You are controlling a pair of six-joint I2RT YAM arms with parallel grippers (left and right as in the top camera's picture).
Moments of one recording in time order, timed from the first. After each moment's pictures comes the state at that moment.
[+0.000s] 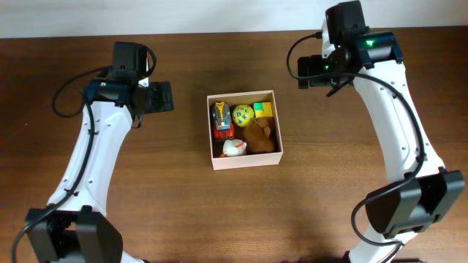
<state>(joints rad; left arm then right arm) -0.10 1.70 1.52 -0.91 -0.15 -0.18 0.15 1.90 1.97 -1.20 0.06 0.11</state>
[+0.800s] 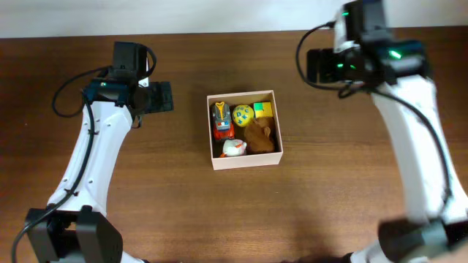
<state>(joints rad) -0.10 1.70 1.52 -0.91 -0.15 -0.18 0.15 1.70 1.96 -1.15 0.06 0.10</state>
